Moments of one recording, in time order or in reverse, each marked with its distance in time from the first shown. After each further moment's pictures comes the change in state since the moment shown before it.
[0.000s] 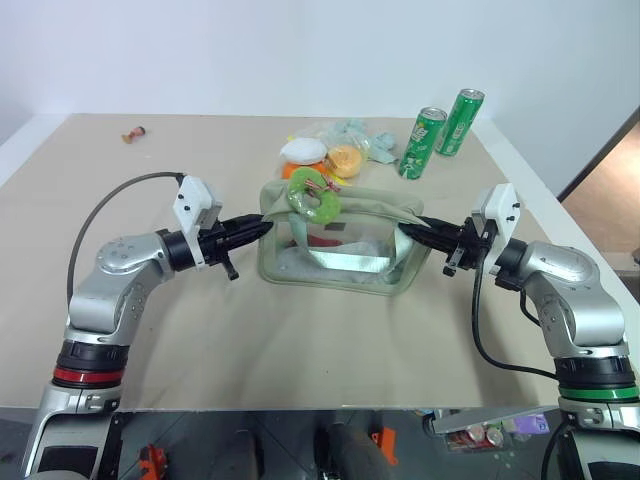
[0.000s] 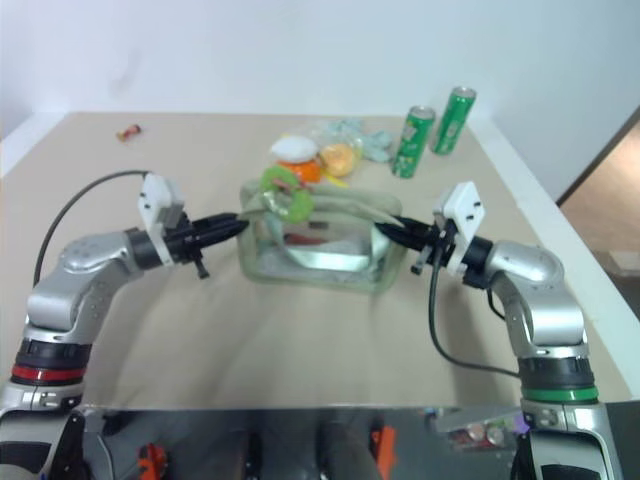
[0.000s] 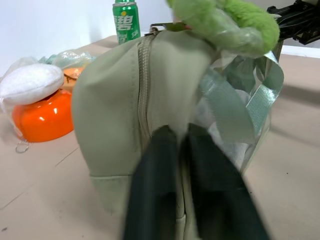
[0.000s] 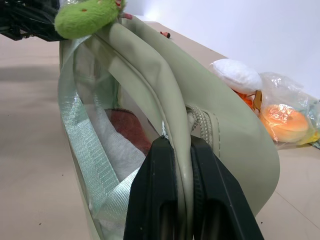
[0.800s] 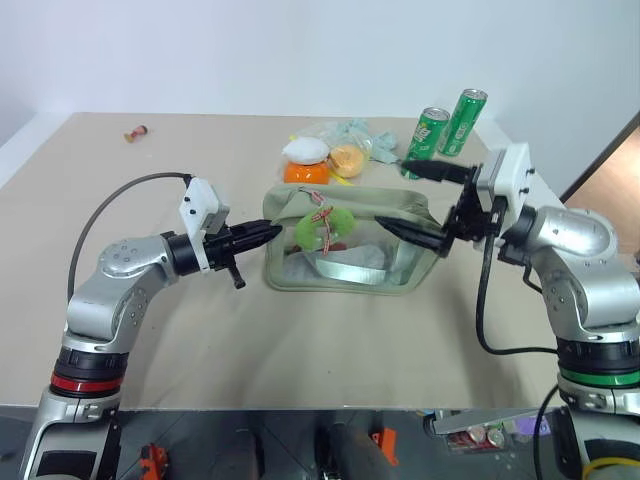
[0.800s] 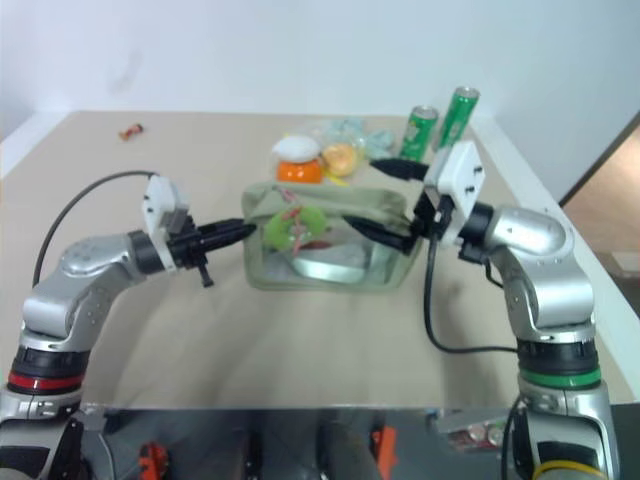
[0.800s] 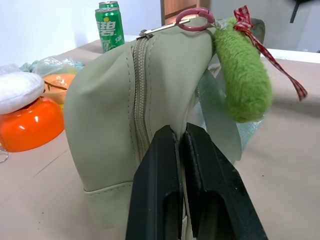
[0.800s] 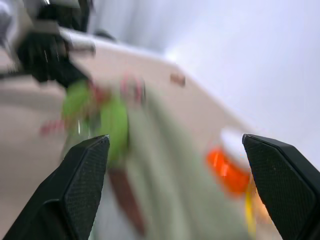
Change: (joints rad) left arm 0.038 -0.009 -0.005 -0.145 -0.047 0.097 0.024; right arm -0.179 0.025 0.044 -0.228 0.031 0.058 -0.012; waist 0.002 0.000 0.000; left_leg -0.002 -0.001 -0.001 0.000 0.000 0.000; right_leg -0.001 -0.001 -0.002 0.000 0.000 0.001
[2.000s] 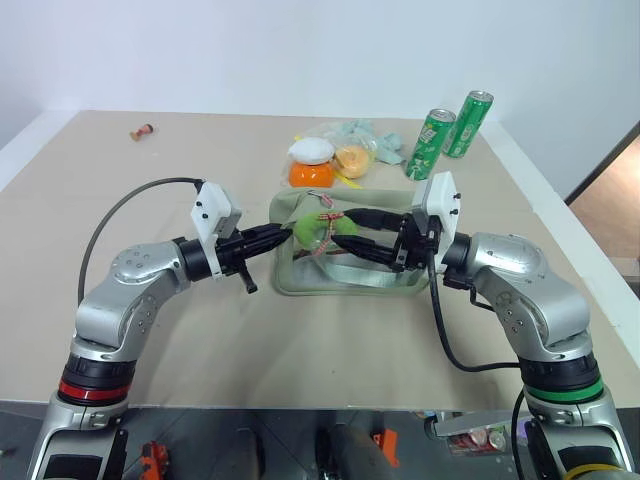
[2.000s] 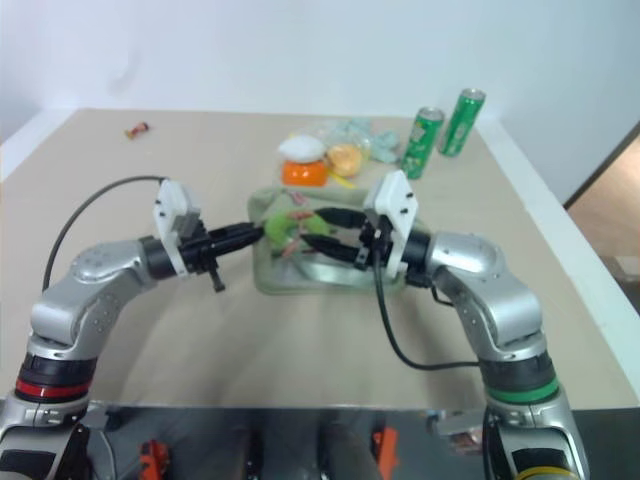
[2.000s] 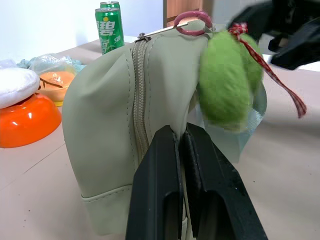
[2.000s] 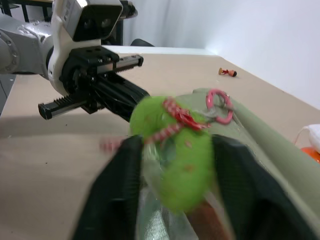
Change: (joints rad) left arm 0.013 -0.020 -0.025 -0.052 -0.016 0.039 0.060; right arm 0.110 0.081 0.113 -0.077 0.045 0.184 -0.113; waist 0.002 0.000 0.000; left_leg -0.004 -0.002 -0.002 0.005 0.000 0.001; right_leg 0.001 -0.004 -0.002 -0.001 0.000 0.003
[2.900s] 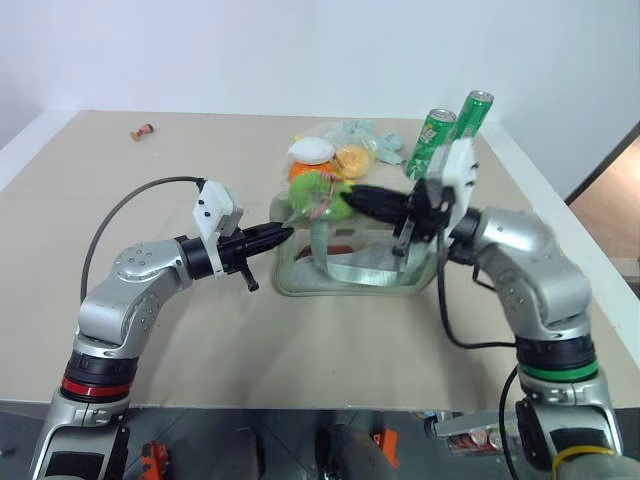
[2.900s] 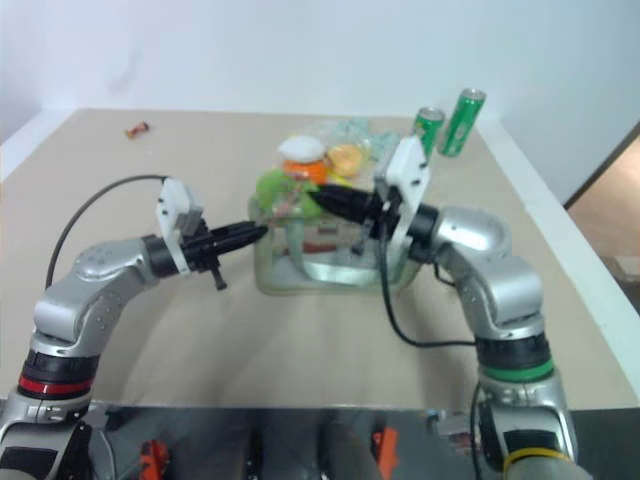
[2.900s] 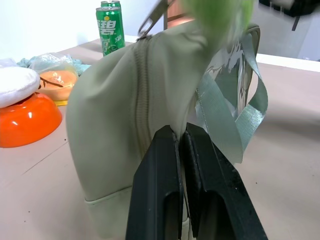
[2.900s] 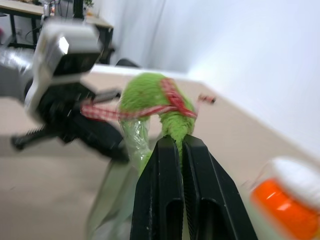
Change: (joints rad) left arm -0.014 -0.005 -0.008 0.018 0.003 -0.002 0.002; right arm -0.134 0.004 -0.054 0.072 0.004 -0.059 0.019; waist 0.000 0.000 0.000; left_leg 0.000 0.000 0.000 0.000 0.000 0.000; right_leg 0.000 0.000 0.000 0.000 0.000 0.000
